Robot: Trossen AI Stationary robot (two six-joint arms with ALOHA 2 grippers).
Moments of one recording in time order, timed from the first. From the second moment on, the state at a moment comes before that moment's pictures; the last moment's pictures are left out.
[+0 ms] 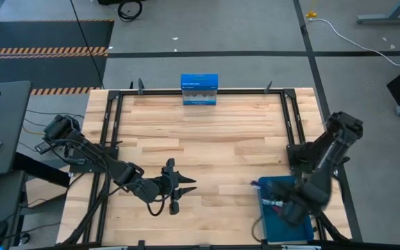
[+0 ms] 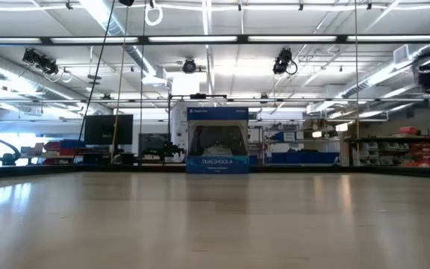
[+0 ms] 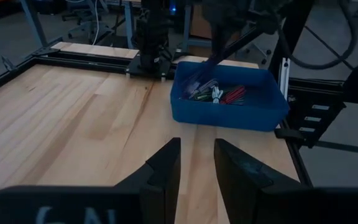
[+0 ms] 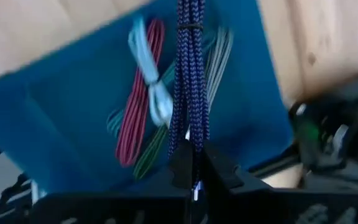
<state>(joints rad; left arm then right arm) -0.59 1.49 0.99 0.15 -0.67 -0.34 0.92 1.54 1.32 -1.45 -0.01 1.33</state>
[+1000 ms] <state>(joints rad) -0.59 1.49 0.99 0.15 -0.67 -0.39 1.18 1.83 1.32 -1.19 -0.18 1.64</state>
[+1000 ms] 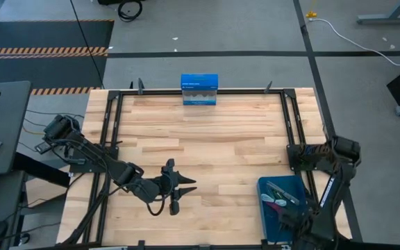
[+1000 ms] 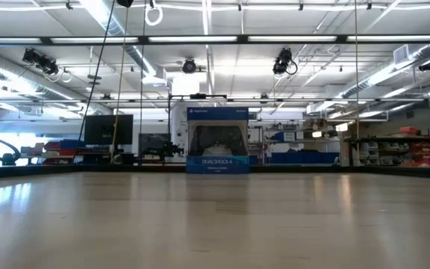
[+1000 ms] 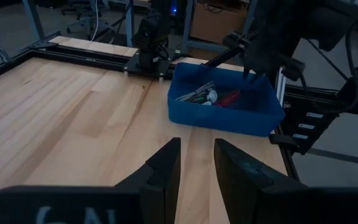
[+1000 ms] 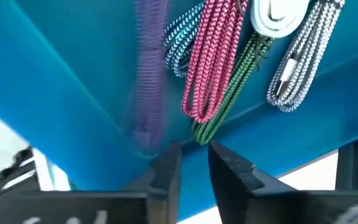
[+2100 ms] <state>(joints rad) -0.59 1.49 0.99 0.15 -0.67 -0.40 1.07 1.68 1.32 -1.25 0.19 1.53</state>
